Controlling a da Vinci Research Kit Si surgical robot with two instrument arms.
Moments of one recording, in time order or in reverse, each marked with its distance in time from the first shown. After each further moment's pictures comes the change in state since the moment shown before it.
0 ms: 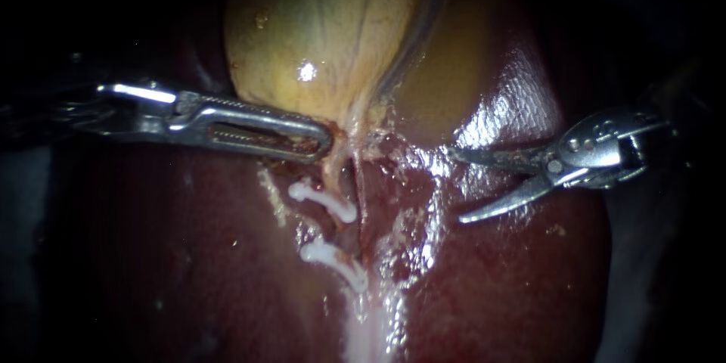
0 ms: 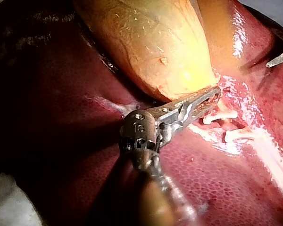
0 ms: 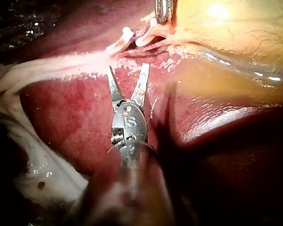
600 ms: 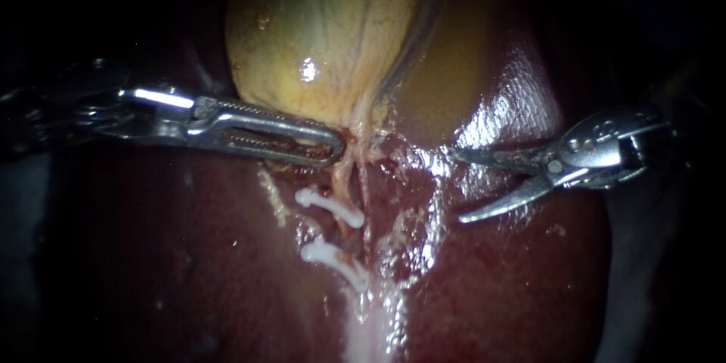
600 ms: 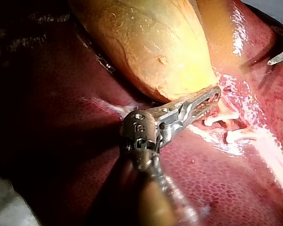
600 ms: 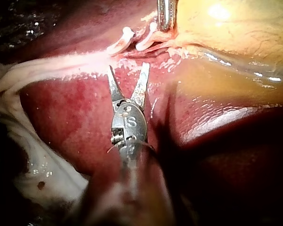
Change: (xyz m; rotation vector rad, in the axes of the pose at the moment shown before) right arm 0.000 0.000 0.000 -0.001 0.003 0.000; left arm 0.000 -0.001 0.001 0.006 -0.009 0.003
